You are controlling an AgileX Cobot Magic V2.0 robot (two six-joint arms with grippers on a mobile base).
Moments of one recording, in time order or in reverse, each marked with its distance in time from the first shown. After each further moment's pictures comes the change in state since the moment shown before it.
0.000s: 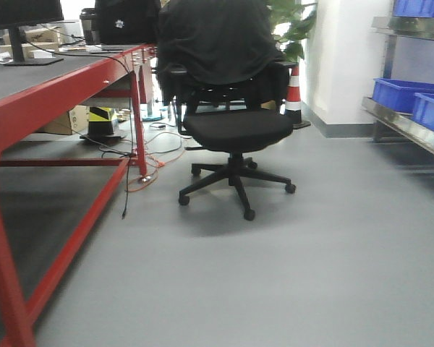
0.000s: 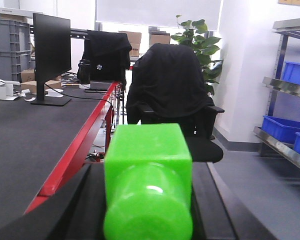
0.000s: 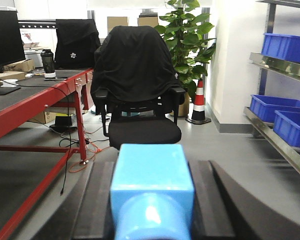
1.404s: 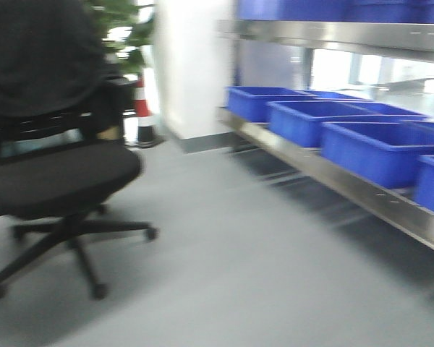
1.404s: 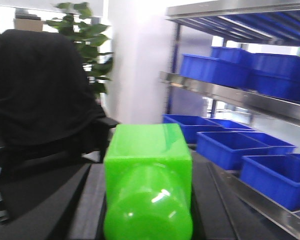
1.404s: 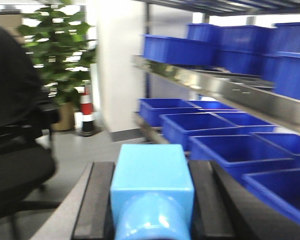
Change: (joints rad) left arm 0.000 0.000 0.000 0.000 -0.001 0.000; right arm 0.000 0.000 0.000 0.000 0.000 0.000
